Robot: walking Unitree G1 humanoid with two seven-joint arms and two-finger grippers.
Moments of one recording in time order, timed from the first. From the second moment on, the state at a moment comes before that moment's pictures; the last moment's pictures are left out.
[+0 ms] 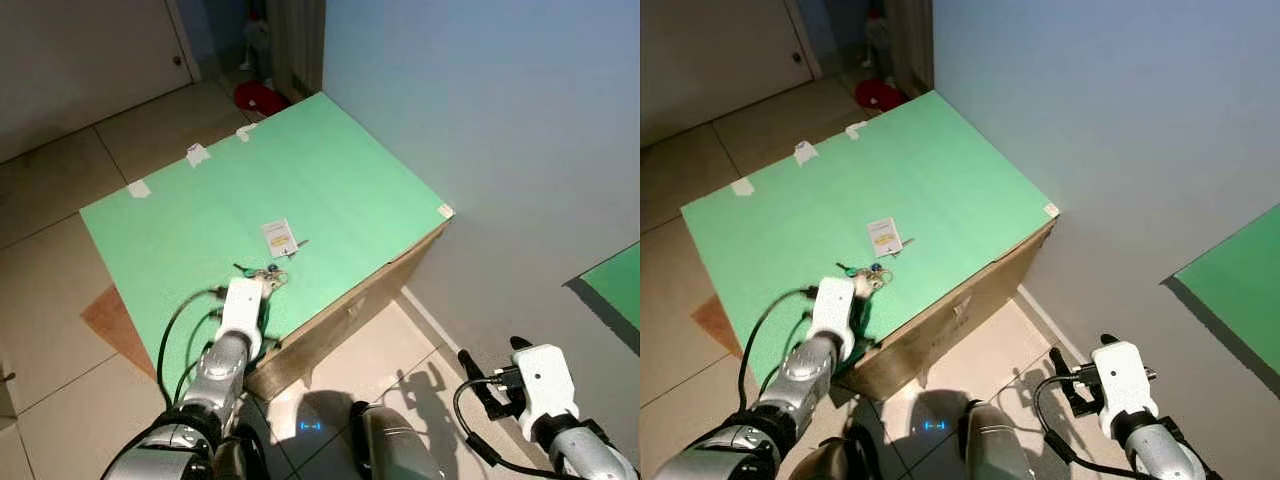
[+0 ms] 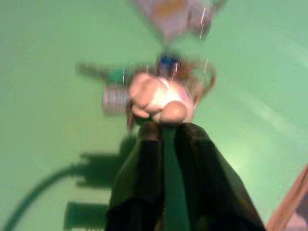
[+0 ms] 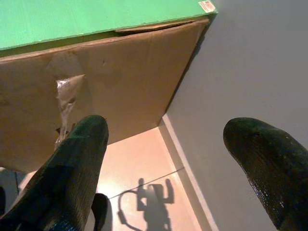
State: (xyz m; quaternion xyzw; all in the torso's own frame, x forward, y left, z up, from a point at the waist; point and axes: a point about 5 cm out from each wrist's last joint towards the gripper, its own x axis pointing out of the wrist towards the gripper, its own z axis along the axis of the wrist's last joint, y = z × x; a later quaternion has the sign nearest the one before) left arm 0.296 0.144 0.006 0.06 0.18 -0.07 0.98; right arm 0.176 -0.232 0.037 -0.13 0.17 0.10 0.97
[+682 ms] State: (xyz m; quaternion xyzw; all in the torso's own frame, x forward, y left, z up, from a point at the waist) left arm 0.324 0.152 0.043 0.12 0.12 -0.08 0.98; right arm 0.202 -0.209 0.029 -0.10 0.14 0.11 0.98
